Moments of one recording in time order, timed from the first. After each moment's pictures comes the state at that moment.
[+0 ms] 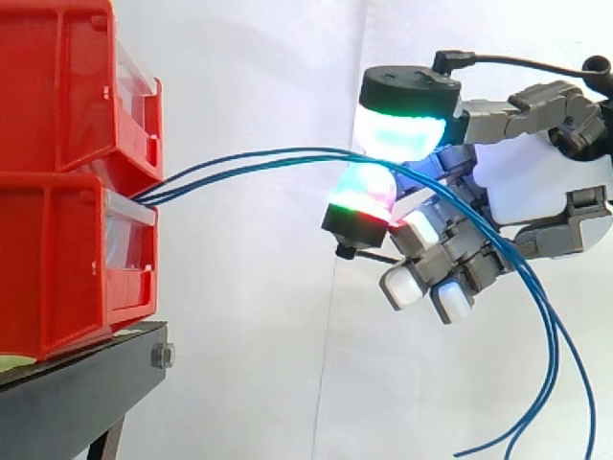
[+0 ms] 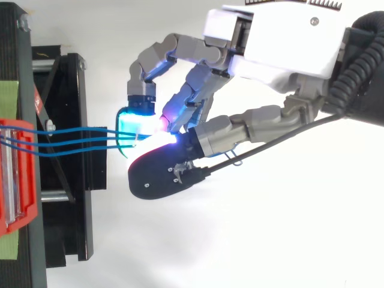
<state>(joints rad) 0.13 -2.20 -1.11 -3.13 -1.19 -0.13</state>
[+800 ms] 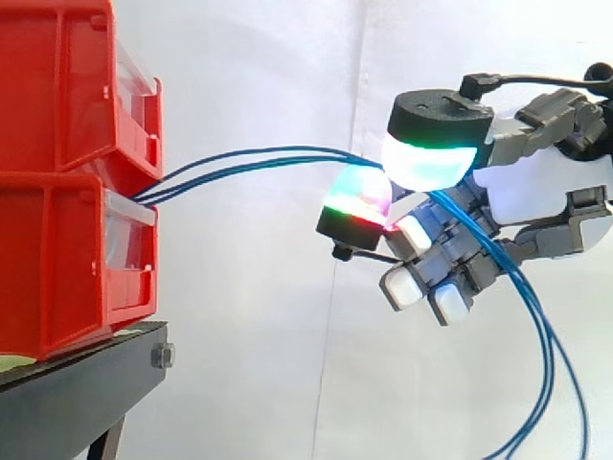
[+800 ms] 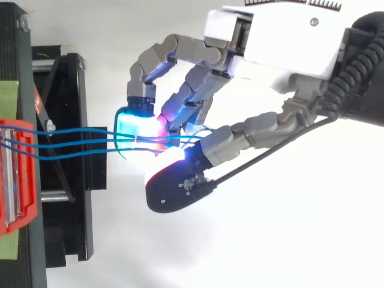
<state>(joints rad) 0.13 -2.20 -1.11 -3.13 -1.19 -0.13</state>
